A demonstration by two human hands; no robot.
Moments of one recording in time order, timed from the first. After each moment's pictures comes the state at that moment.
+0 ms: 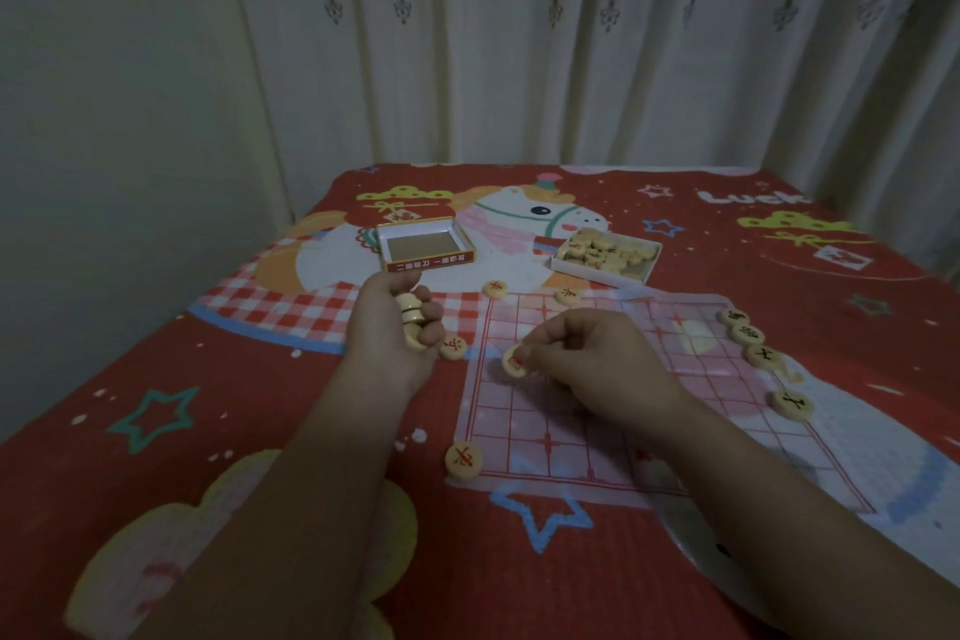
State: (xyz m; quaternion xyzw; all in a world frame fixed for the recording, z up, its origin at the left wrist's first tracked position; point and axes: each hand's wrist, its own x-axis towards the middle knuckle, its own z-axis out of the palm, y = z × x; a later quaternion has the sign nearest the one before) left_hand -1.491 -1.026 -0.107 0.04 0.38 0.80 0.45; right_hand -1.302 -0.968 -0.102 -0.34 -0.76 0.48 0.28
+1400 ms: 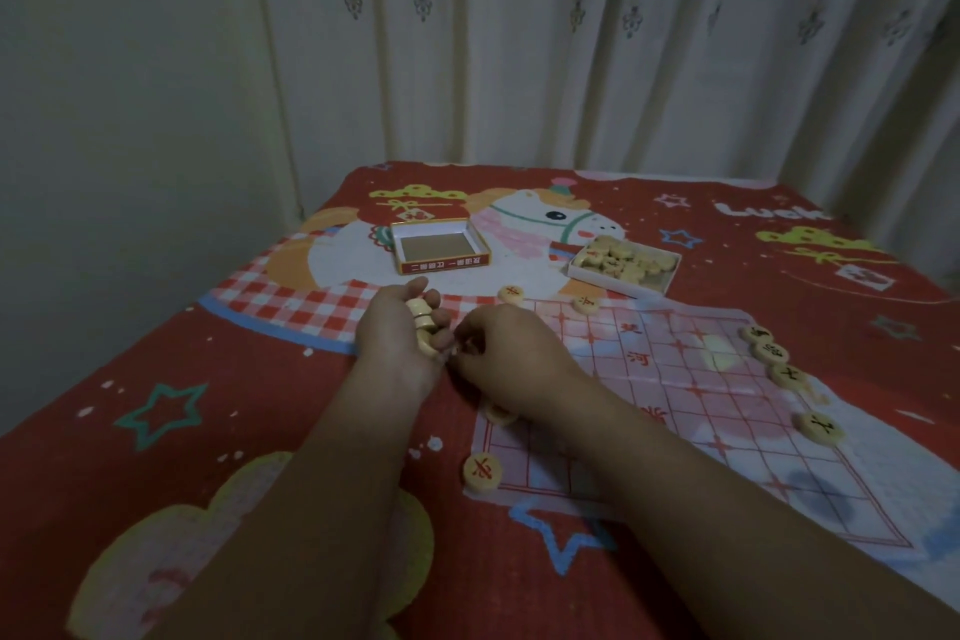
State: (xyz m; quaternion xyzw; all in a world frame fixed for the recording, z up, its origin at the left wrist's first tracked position) left_hand -1.506 -1.019 -0.117 0.01 0.38 0.81 0.45; right_hand -1.391 -0.974 -0.108 -0.29 -0.93 0.17 0.17
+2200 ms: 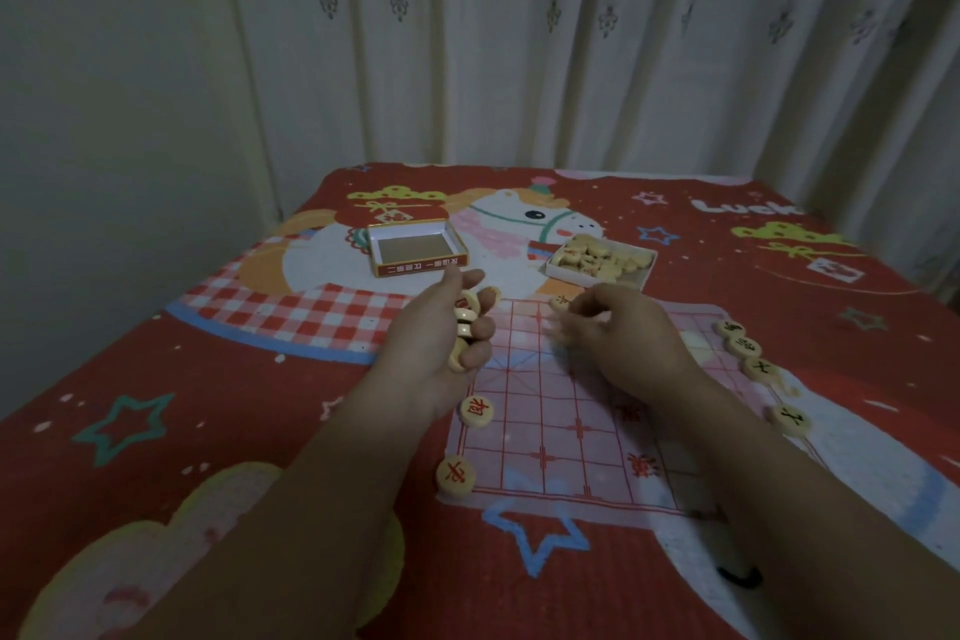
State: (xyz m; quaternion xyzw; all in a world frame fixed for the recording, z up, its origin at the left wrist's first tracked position) left_hand -1.457 -1.018 -0.102 0.15 0.41 0.74 0.50; right_hand -1.302 -0.903 -0.114 -0.40 -0.84 0.23 0.28
